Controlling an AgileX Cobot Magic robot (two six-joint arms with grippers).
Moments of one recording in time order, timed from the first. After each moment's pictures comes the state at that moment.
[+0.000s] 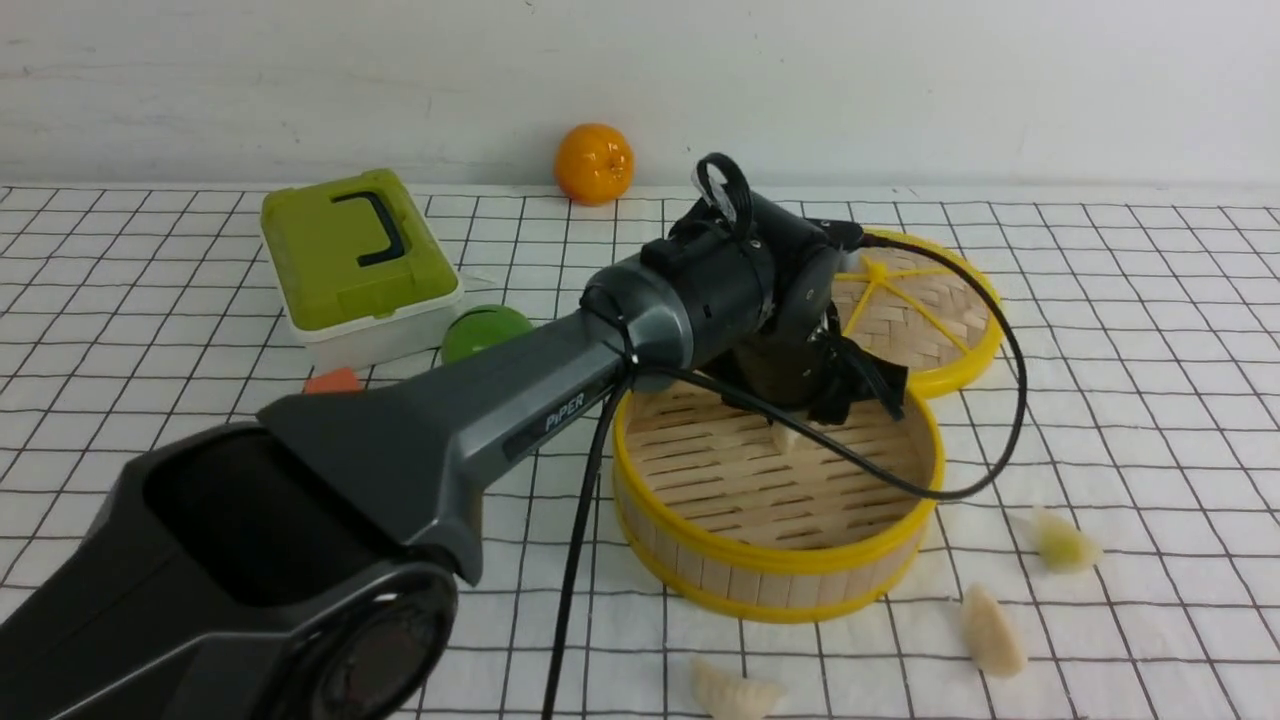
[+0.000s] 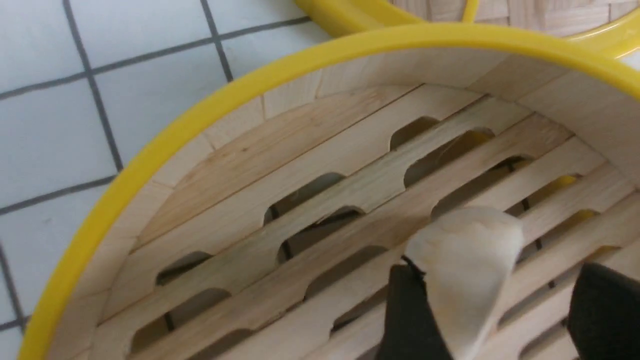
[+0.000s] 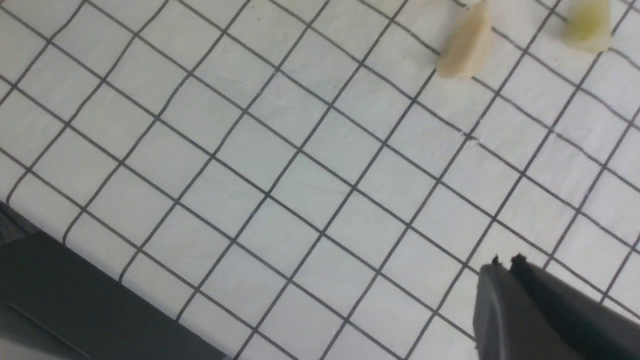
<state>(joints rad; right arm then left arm) 0.45 0.67 -0.82 0.07 1.20 -0.12 -0.72 2.39 -2.26 0.13 0.90 -0.46</state>
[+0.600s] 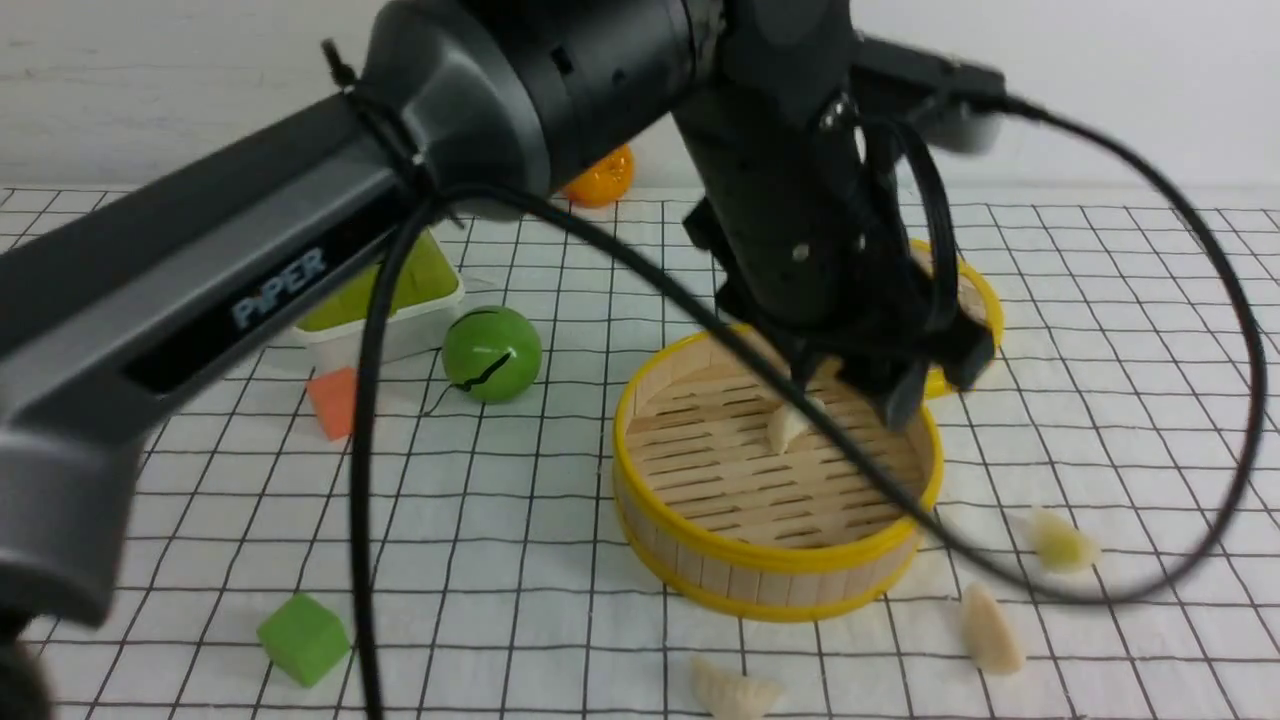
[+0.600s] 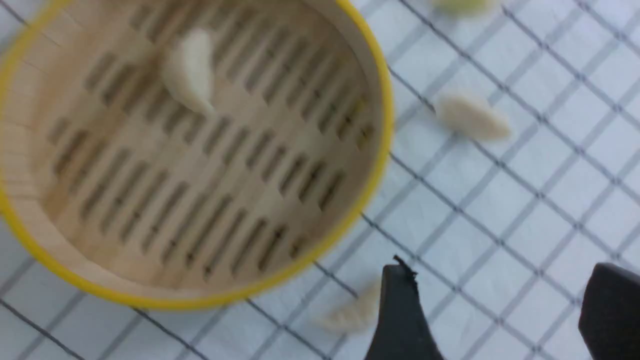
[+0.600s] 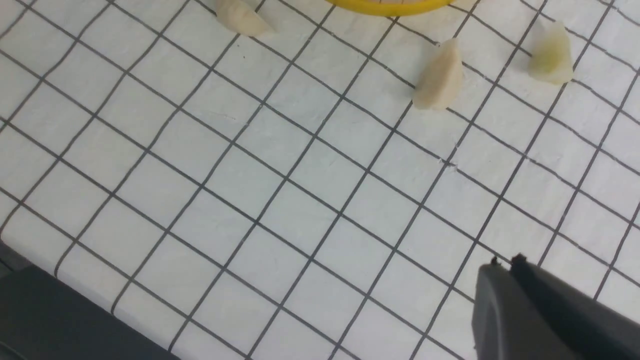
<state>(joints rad) 0.45 0.65 -0.82 0.06 1.16 -0.09 -0.82 1.94 -1.97 -0.12 1.24 0.08</state>
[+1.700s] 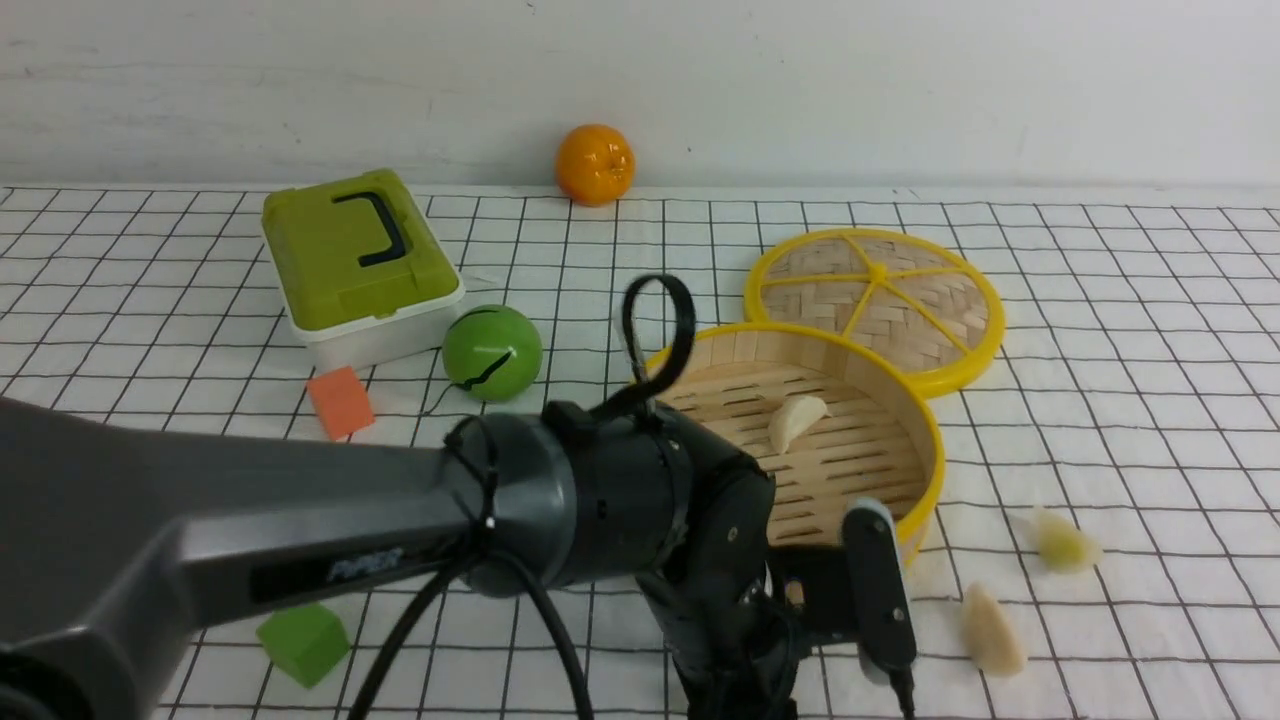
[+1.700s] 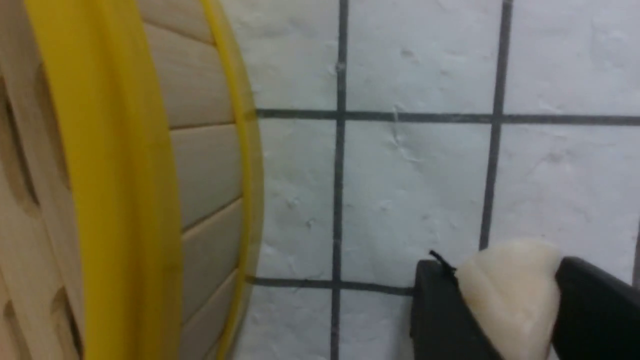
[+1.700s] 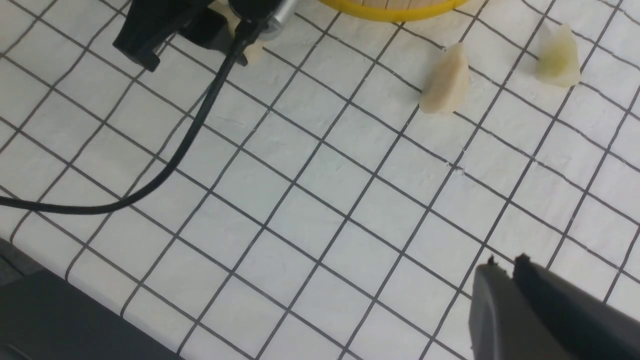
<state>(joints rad) 0.45 0.65 -0.82 0.06 1.16 -0.09 -0.86 1.98 -1.31 -0.06 0.66 0.74</state>
